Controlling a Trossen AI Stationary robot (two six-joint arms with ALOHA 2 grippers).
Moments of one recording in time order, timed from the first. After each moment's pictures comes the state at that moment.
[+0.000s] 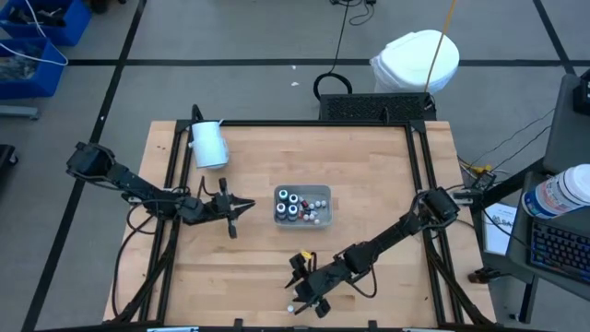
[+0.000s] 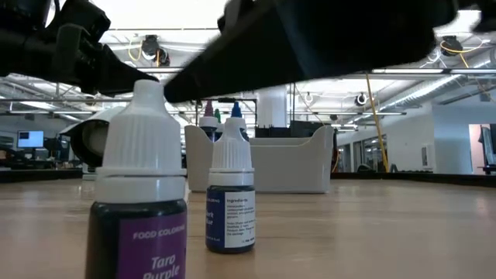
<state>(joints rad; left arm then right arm) -0.36 1.14 0.14 0.88 -0.60 0.06 0.53 2.07 1.25 0.24 0.10 -0.11</state>
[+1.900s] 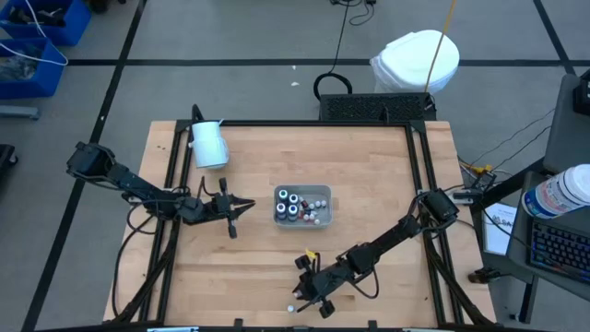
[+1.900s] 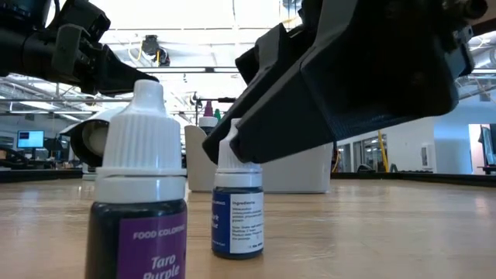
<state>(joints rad) -0.36 1.14 0.14 0.88 -0.60 0.06 0.55 2.08 1.18 0.29 0.07 0.00</state>
